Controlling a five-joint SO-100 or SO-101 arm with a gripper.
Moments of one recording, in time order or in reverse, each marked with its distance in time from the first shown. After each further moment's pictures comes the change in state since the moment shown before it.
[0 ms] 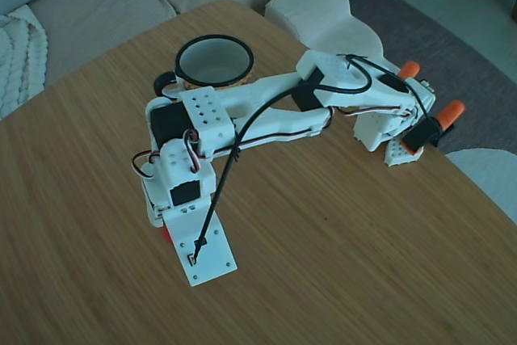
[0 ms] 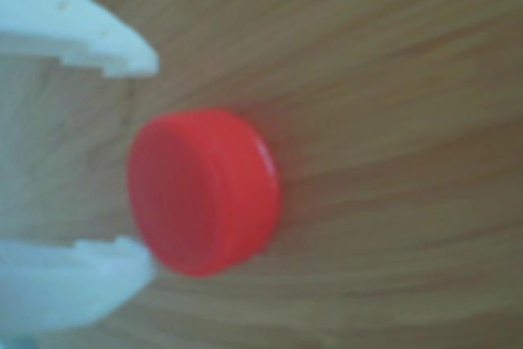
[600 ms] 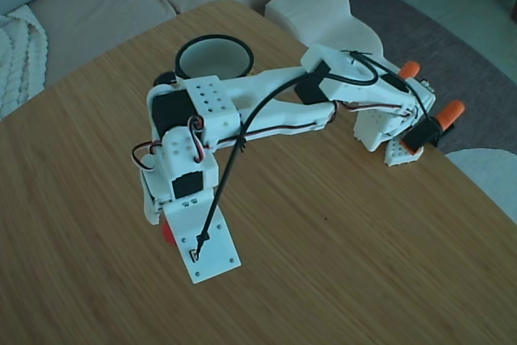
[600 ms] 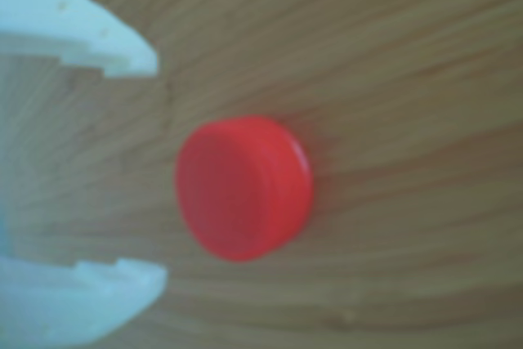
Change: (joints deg) arm -0.4 3.7 1.1 2.6 0.0
